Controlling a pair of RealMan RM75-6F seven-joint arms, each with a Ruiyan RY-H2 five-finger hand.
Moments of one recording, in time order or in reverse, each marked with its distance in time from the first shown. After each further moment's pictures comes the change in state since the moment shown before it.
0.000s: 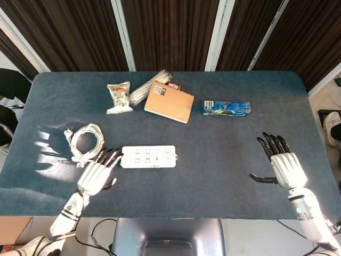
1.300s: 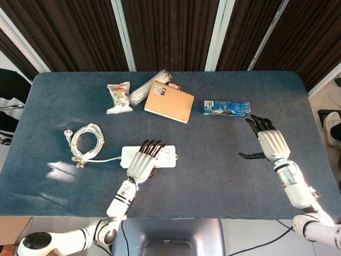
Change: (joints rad) left arm -0.269 -0.454 -0.129 0.319 -0.243 -0.077 0.202; right arm 0.217 -0.024 0.070 0.098 0.236 -0.261 0.041
